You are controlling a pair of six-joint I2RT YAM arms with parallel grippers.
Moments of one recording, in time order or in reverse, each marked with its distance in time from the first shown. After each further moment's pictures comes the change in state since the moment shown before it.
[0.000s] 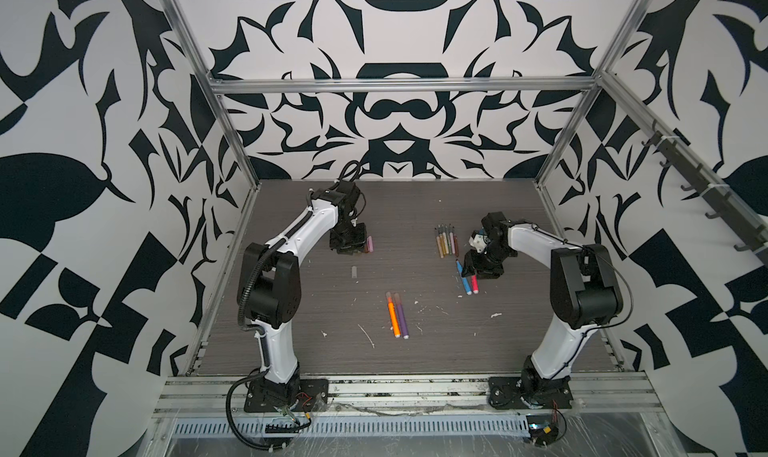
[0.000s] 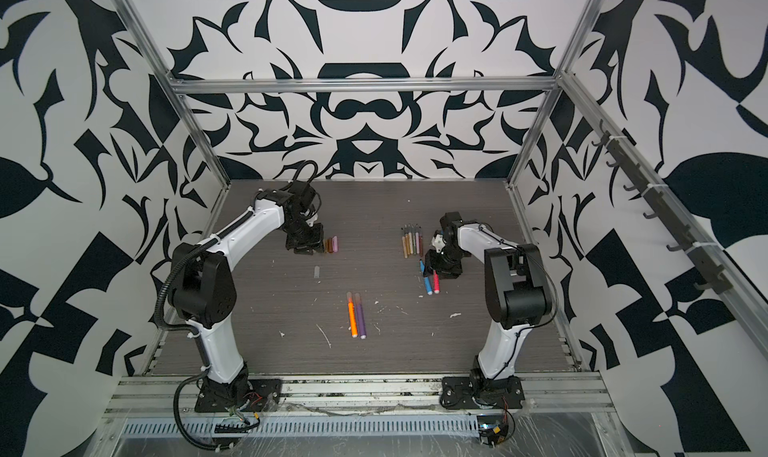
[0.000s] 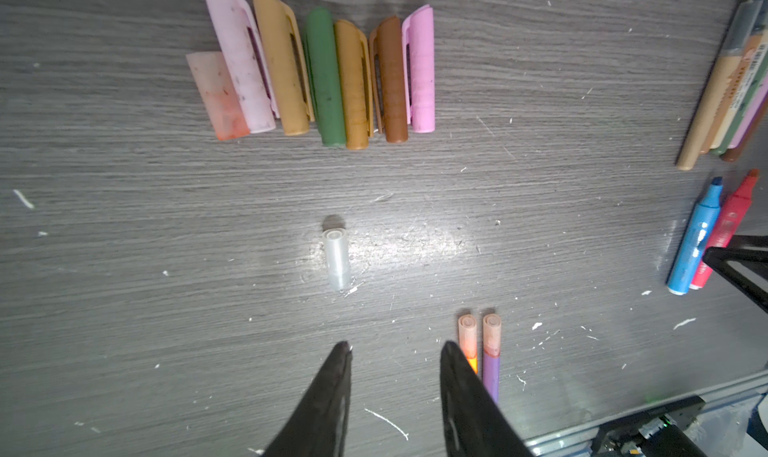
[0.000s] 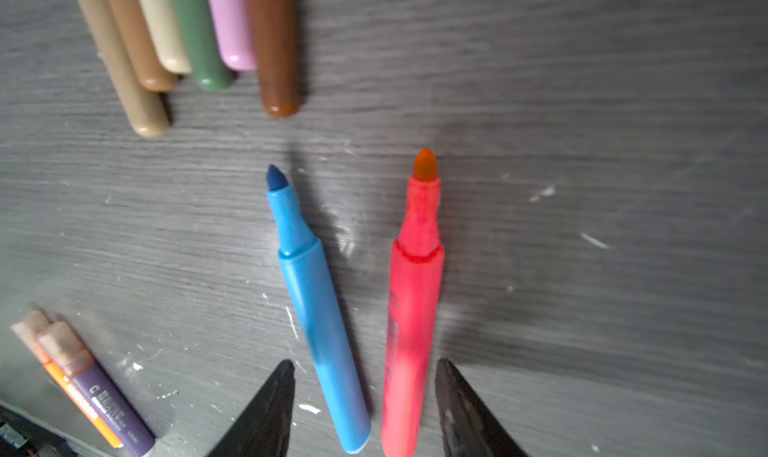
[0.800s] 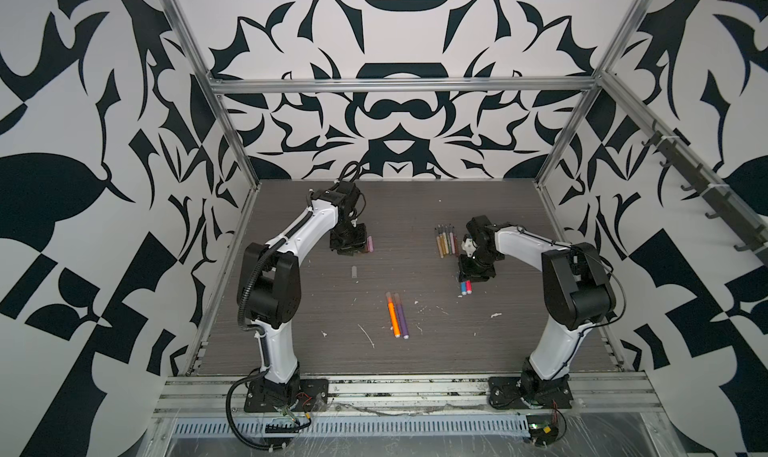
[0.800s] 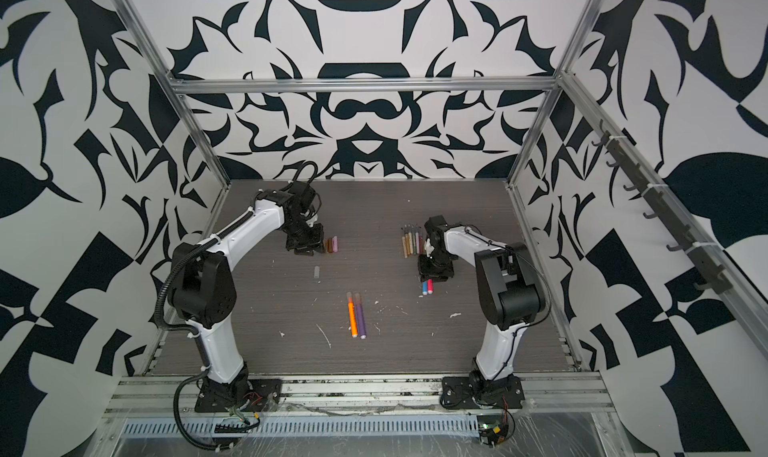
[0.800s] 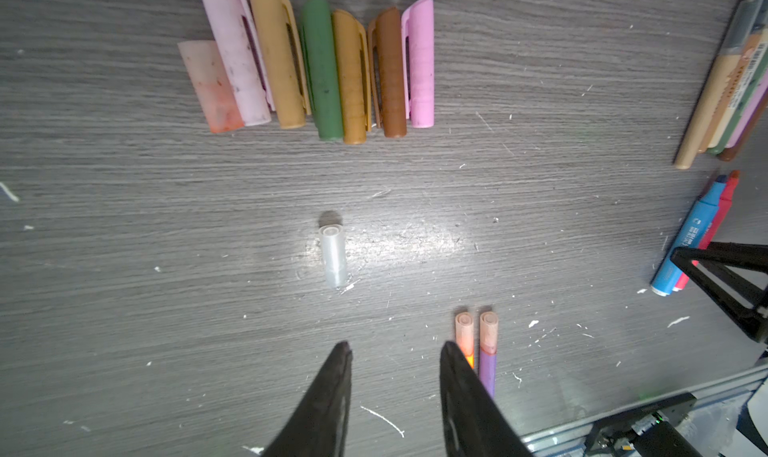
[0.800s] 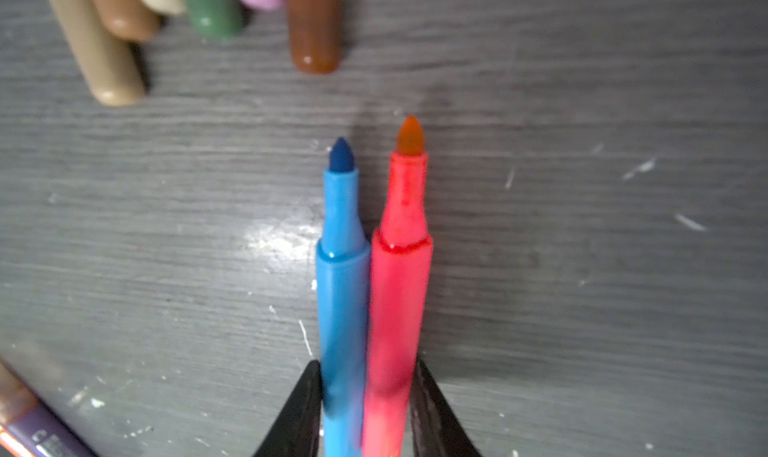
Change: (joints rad) left arm 0.000 0.000 -0.002 0.000 0.008 -0.009; right arm 0.122 0.019 -0.007 0.016 0.116 0.094
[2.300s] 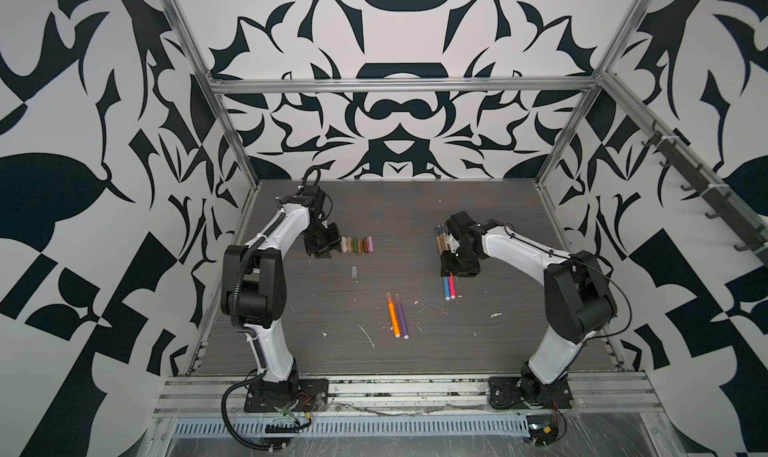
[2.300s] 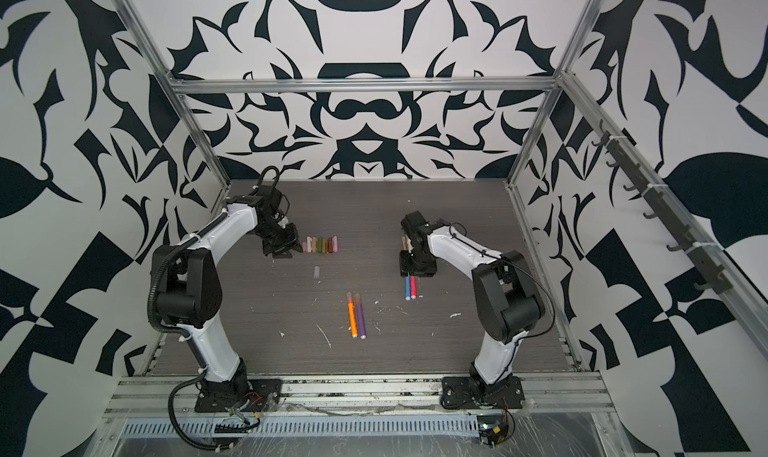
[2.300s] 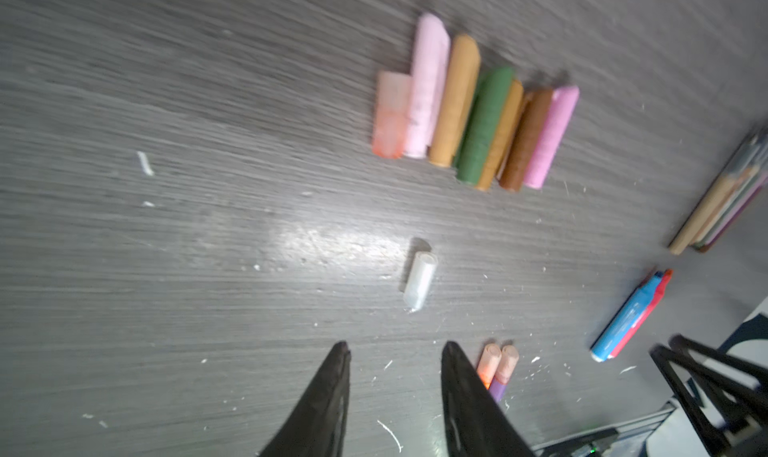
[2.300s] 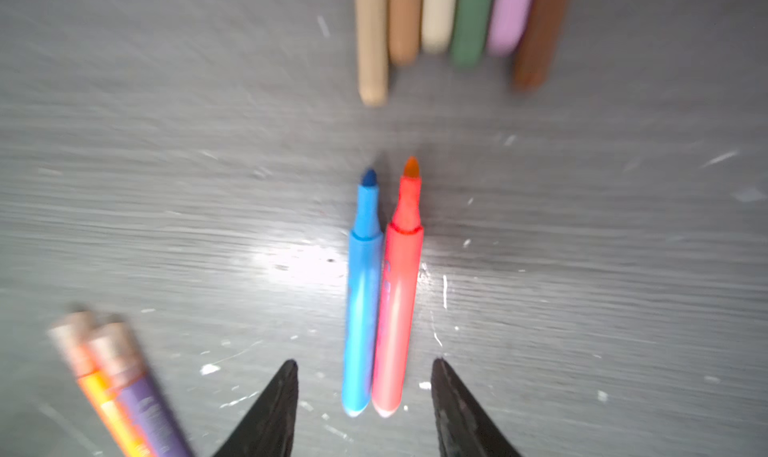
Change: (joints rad) left arm 0.238 -0.039 -0.138 0.084 0.087 -0.044; right arm 0.161 -0.103 0.090 -0.042 0.057 0.132
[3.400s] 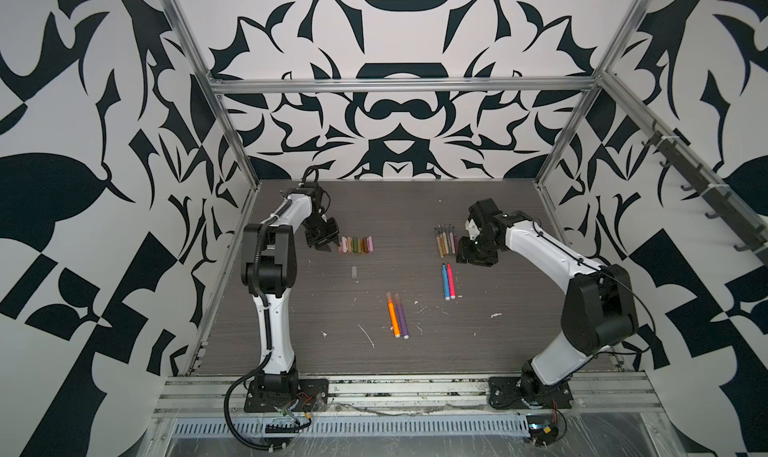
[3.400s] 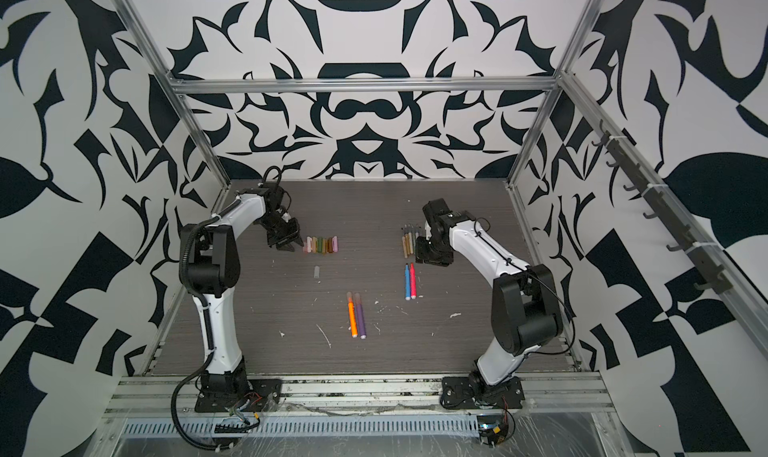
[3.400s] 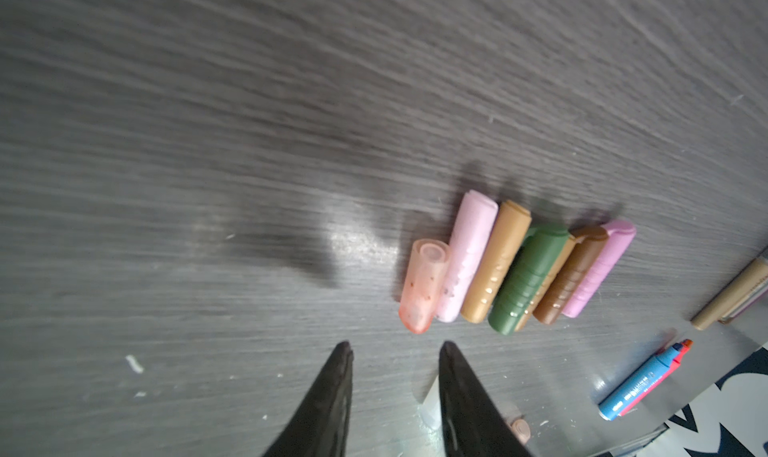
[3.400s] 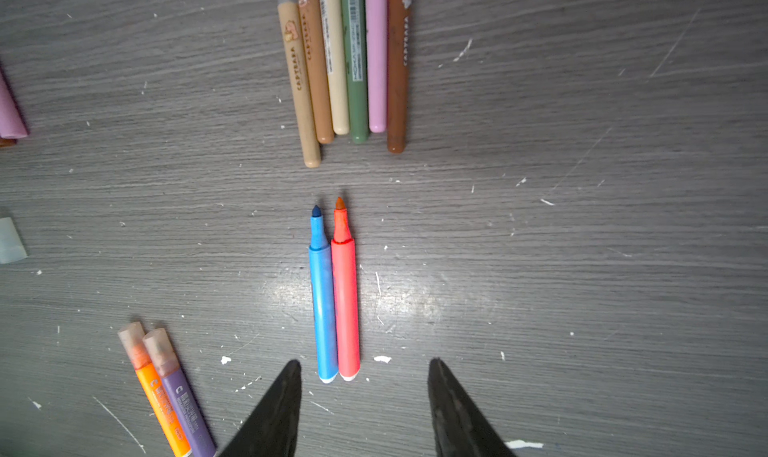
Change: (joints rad) left arm 0.041 0.324 0.272 -0.042 0.016 0.064; right arm -0.114 -0.077 0.023 -0.054 -0.018 -0.026
